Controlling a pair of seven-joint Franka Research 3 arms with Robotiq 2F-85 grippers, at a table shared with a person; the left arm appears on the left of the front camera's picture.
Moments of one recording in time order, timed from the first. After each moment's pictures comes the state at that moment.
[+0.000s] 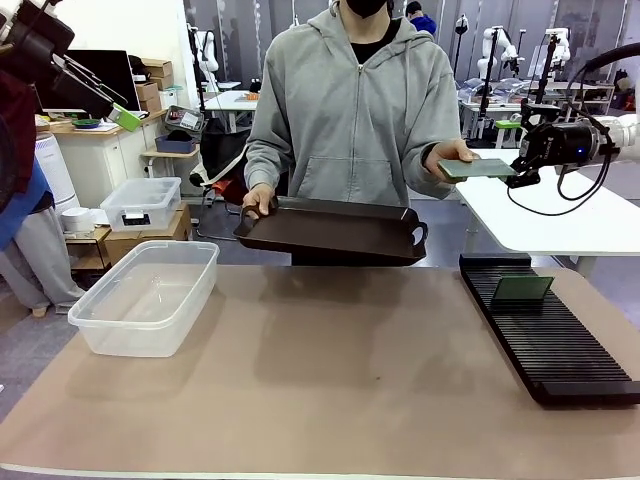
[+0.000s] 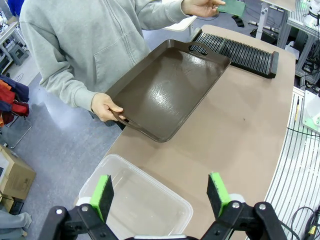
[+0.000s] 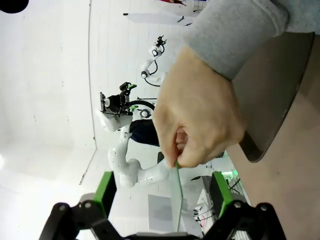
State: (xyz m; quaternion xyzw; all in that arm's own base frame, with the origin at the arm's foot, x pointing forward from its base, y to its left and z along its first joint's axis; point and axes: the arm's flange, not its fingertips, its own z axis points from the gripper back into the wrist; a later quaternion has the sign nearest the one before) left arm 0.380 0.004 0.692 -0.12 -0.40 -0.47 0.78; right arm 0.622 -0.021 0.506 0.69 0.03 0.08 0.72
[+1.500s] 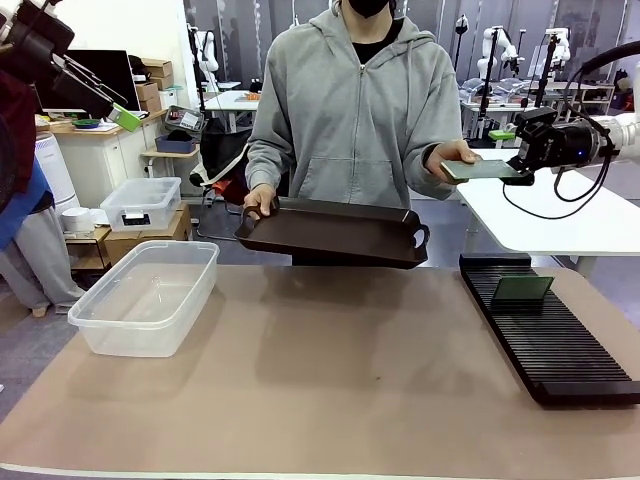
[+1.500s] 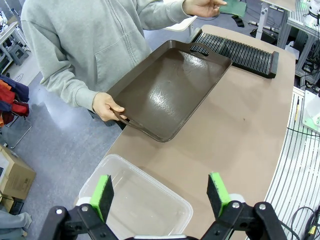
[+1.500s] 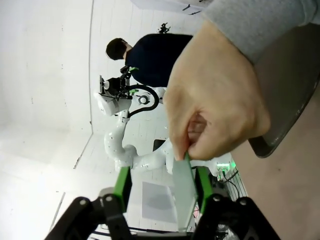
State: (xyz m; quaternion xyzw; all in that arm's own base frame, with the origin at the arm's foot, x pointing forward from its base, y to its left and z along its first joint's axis) left arm 0.380 0.004 0.692 -0.12 -0.40 -0.47 0.78; right arm 0.604 -0.008 0.509 0.69 0.03 0.12 0.71
